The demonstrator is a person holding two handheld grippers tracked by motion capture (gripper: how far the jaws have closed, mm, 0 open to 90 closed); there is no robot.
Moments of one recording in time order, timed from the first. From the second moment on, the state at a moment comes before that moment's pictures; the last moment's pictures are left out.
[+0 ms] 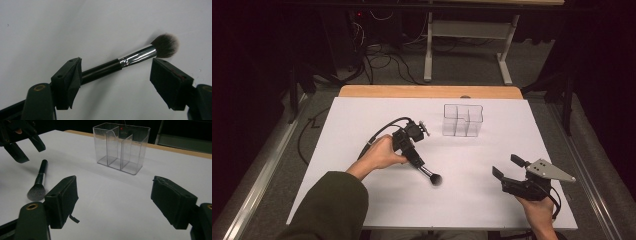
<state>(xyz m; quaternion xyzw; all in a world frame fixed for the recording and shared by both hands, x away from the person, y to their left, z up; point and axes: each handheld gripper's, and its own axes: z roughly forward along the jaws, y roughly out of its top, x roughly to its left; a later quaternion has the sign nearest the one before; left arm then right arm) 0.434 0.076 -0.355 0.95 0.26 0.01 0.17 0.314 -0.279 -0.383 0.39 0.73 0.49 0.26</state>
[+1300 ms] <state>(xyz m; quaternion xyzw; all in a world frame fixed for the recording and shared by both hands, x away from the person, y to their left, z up) 0.448 0.080 -0.384 0.96 0.24 -0.01 0.17 0.314 -0.279 -0.384 0.39 0.73 0.49 0.26</state>
